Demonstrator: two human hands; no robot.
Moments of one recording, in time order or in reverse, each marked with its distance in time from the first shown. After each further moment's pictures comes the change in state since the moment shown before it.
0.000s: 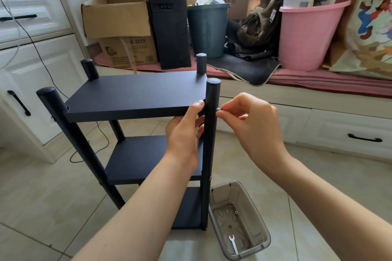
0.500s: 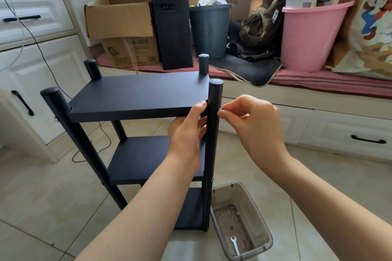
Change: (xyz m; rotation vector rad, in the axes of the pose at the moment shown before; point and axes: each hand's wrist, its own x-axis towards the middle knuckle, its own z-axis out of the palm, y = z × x) left_hand -0.001 0.002 0.001 -0.018 -0.004 0.000; right_hand 0.002 -0.001 0.002 -0.013 0.004 -0.011
